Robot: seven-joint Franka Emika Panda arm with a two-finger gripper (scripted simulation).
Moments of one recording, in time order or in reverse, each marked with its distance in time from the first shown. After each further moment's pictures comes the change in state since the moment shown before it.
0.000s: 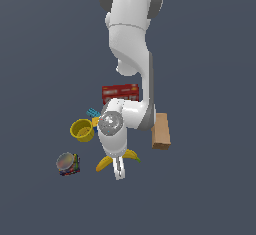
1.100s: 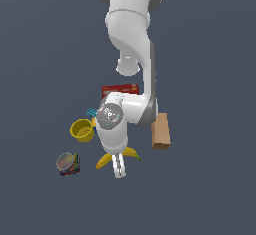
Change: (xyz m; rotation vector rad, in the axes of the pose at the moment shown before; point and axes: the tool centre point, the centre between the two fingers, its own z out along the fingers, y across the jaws) arm -0.001 -0.001 -0.034 0.003 0.000 -0.004
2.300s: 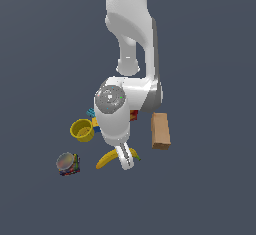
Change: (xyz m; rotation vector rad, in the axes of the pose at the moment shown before) arm -0.012 0.007 -0.056 -0.005 -0.015 -0.201
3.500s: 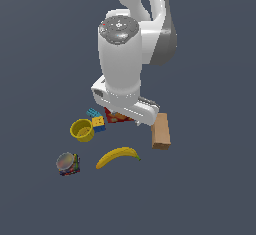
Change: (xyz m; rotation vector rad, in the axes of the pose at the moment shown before) arm -0.049 0.040 -0.122 -0.011 -0.024 -0.691
